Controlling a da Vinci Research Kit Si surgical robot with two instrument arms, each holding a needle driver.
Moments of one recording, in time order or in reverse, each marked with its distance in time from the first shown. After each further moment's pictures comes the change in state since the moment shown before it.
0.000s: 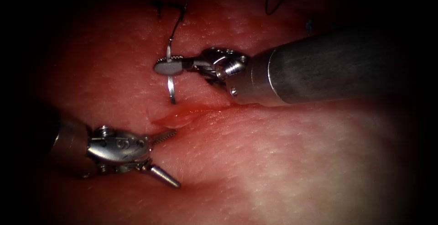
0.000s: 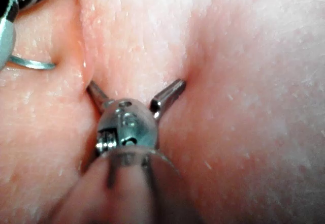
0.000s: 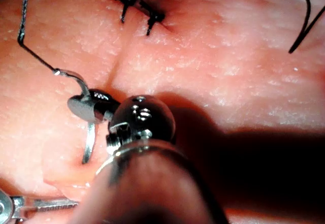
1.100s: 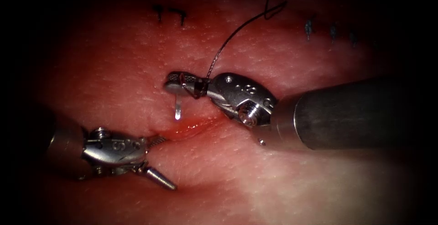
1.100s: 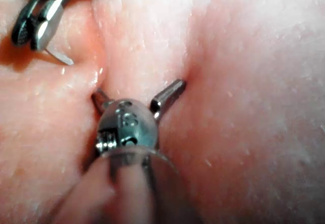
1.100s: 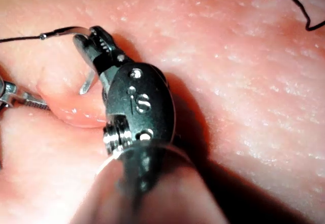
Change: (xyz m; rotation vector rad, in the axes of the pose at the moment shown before) right arm -0.005 -0.004 -0.001 -0.089 0.017 -0.661; left arm 0.000 0.000 0.000 -0.004 -0.002 0.003
